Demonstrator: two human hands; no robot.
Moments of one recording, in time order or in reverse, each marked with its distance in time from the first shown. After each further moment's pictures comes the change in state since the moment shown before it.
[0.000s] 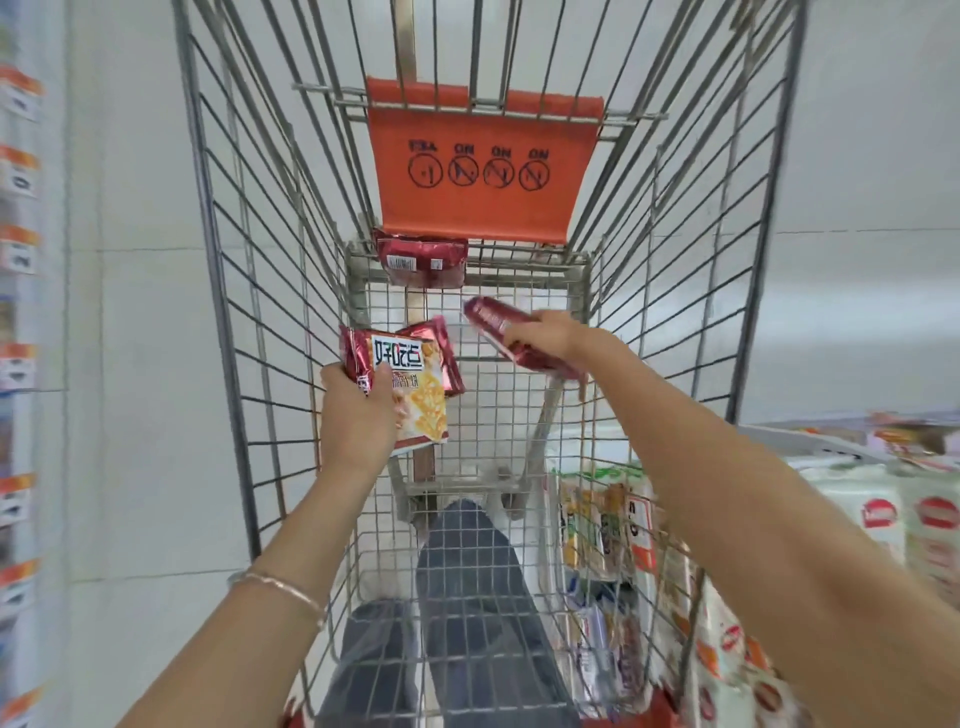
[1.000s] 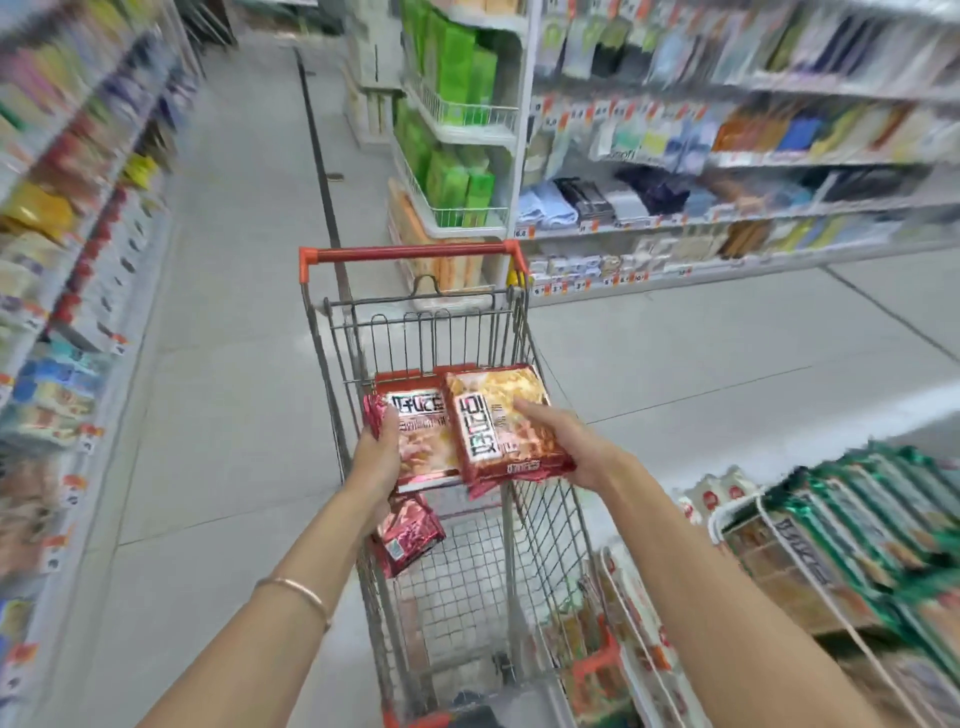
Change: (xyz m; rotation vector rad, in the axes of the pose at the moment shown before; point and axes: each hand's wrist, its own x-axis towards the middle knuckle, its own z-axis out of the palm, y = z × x) left_hand -0.135 0.104 -0.146 -0.350 -0.494 0.251; right_hand -0.400 -0.043 0.065 0.865 0.242 -0.474
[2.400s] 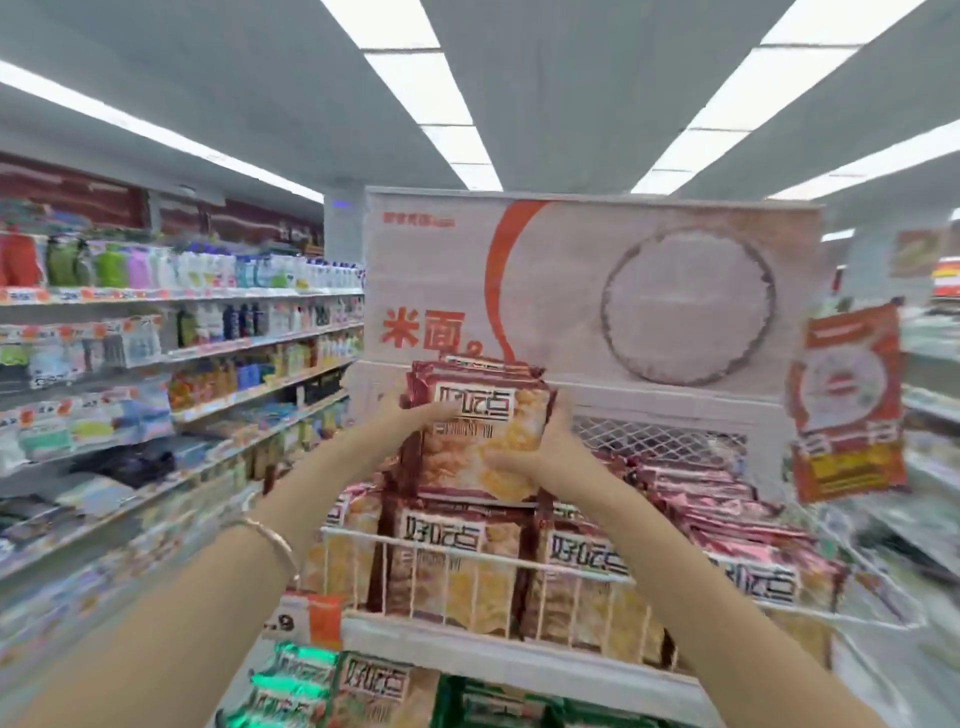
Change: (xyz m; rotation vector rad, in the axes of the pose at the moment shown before) left_hand -0.433 0.176 0.534 0.511 -1.386 0.771; right_hand -0.558 -0.052 -0.257 -0.300 1.349 -0.626
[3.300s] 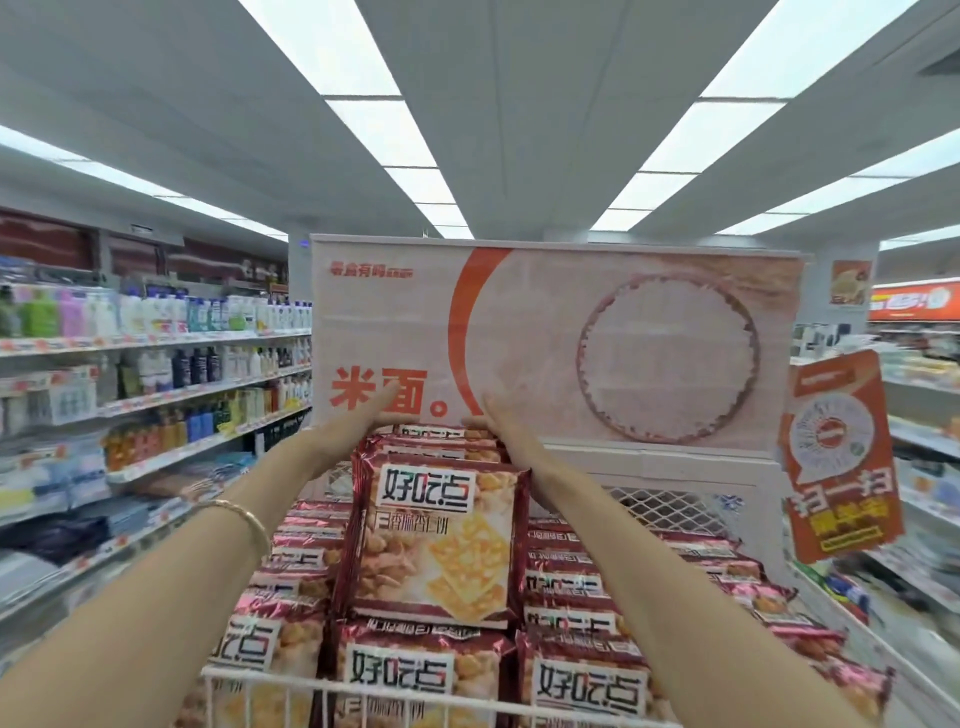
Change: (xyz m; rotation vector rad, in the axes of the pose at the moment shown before) left_hand 0.108 0.022 -0.043 0.280 -0.152 -0.042; right_hand 0.129 0.002 -0.017 0.177 -0.073 0.063
